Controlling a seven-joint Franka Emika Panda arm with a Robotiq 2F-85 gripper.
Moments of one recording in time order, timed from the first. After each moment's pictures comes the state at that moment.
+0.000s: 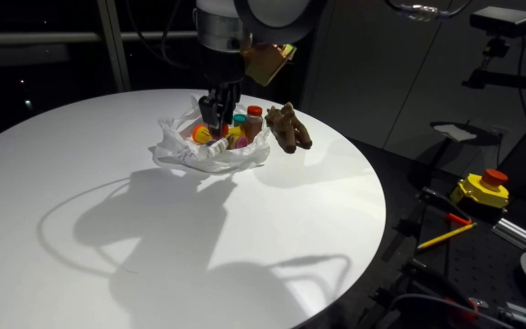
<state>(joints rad) 0.29 0.49 -0.06 -1.95 -0.30 2.55 0.14</state>
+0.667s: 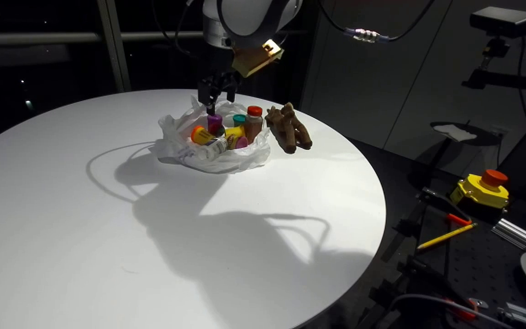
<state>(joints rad) 0.17 0.69 -0.09 -1.66 -0.26 2.54 0.14</state>
